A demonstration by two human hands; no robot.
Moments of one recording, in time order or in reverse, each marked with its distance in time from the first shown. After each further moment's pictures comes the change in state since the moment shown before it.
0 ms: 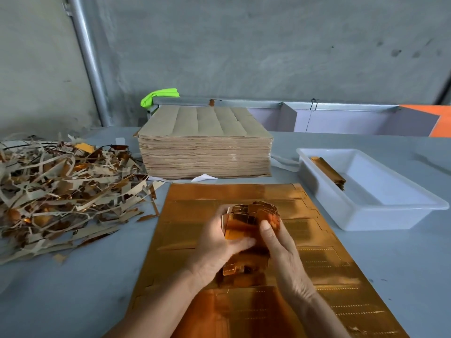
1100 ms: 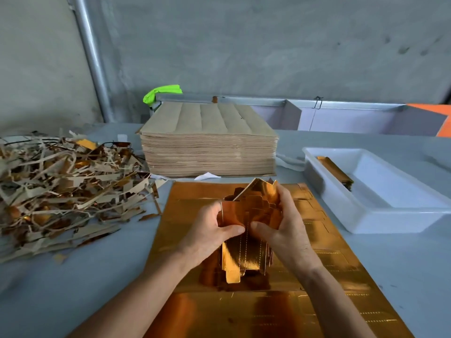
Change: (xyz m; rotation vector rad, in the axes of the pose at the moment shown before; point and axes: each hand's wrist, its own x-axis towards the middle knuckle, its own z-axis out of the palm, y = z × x) left_hand 0.025 0.004 -0.027 0.202 -0.035 -0.049; right_hand 0.046 -0.003 -0.009 -0.367 0.045 -0.254
